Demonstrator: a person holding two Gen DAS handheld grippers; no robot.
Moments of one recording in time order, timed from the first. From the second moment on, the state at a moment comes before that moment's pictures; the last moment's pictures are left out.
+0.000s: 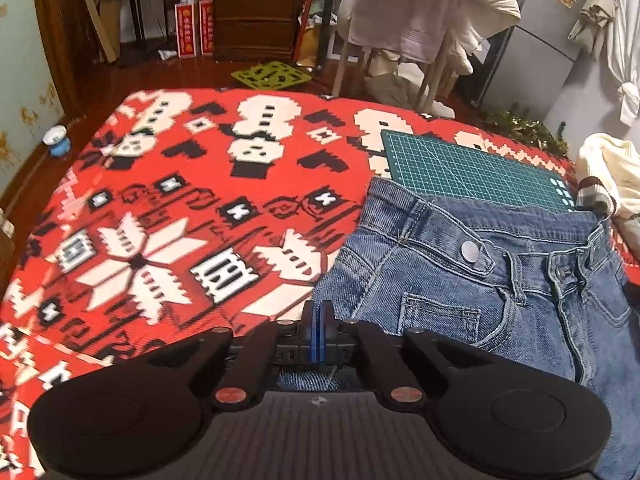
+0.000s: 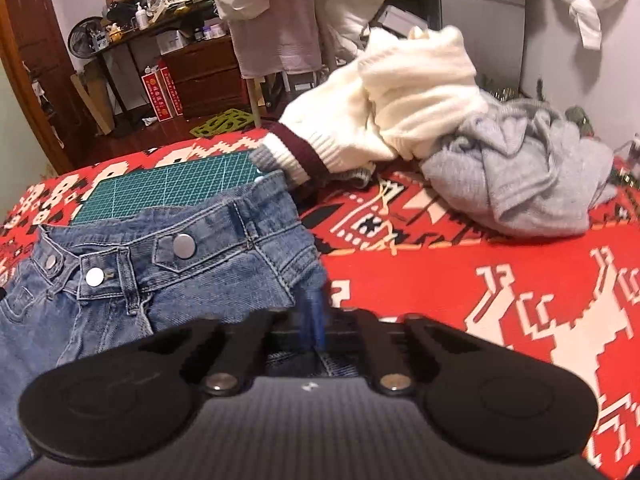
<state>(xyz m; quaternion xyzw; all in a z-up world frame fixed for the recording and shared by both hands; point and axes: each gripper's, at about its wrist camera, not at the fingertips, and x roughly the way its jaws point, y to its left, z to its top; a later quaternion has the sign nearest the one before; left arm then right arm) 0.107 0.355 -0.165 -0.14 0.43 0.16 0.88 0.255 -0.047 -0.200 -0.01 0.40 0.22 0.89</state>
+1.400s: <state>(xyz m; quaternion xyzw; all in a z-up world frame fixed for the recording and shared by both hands) 0.129 0.364 -0.163 -0.15 0.40 0.17 0.89 0.256 -0.055 -0.195 0.05 0.37 0.22 0.90</state>
